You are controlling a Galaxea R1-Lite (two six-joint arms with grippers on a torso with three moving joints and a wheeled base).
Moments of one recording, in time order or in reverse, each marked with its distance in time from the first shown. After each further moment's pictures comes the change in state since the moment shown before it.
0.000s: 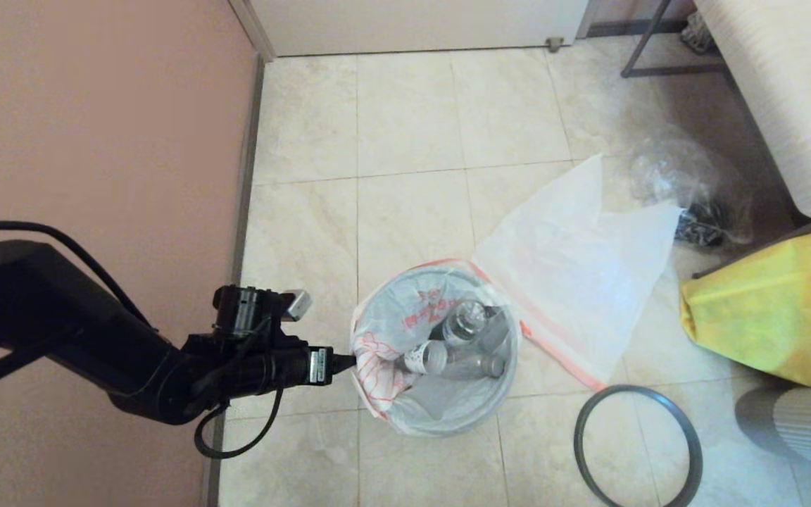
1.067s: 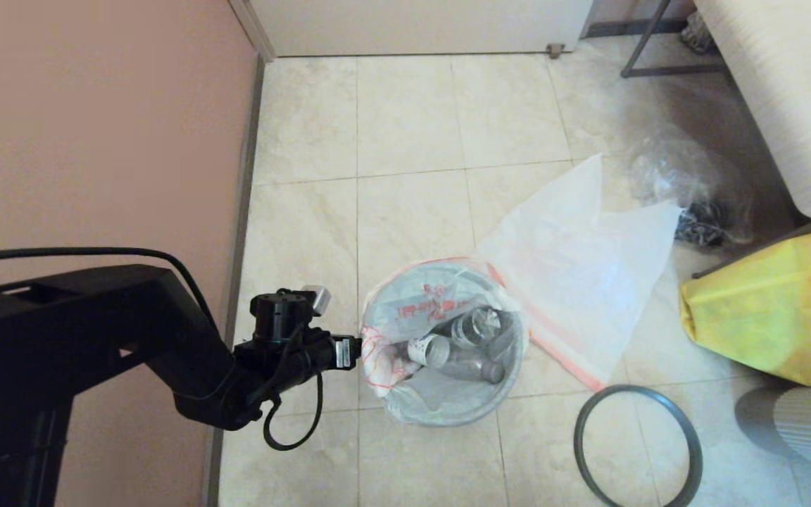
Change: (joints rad) left arm -0.038 0.214 -0.074 -0.330 0.147 -0.001; right arm 0.000 0.000 0.000 0.000 -0.001 0.000
